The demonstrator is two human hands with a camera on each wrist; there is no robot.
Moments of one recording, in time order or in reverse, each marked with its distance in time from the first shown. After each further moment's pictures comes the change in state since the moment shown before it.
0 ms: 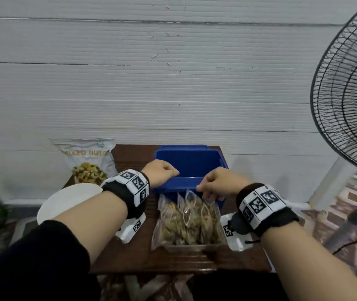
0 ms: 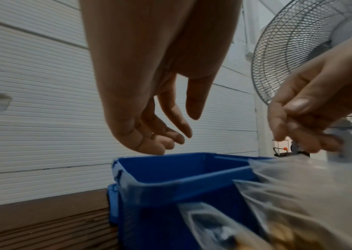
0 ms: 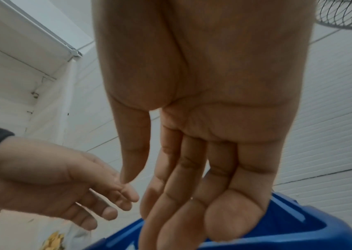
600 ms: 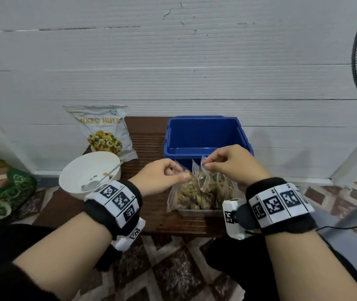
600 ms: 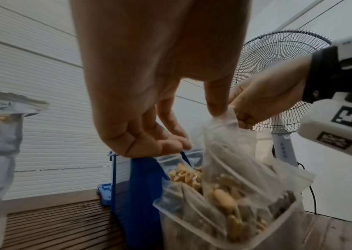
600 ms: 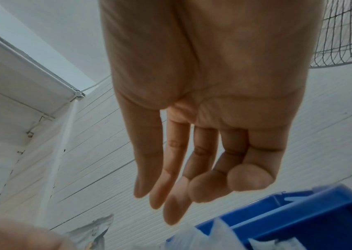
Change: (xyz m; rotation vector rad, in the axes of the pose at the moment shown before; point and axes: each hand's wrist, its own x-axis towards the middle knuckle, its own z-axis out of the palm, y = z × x) left_hand -0.078 -0.047 0.024 -0.065 -0.059 0.000; right_hand -0.016 0.012 0.047 0.128 0.250 -0.191
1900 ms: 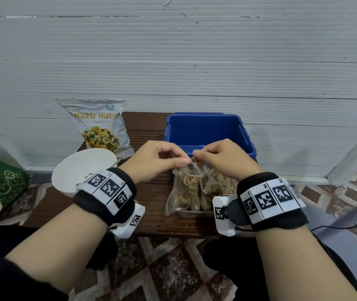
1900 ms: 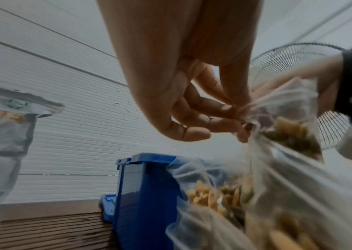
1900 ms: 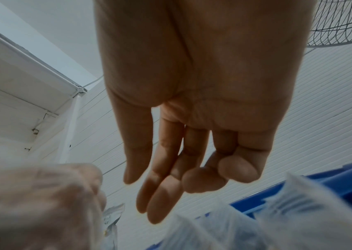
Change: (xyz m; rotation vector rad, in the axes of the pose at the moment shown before) left_hand 0.004 0.009 -0.021 -0.262 0.041 0.396; right_hand 0.013 -0.024 0.009 -0.007 -0.051 -0.013
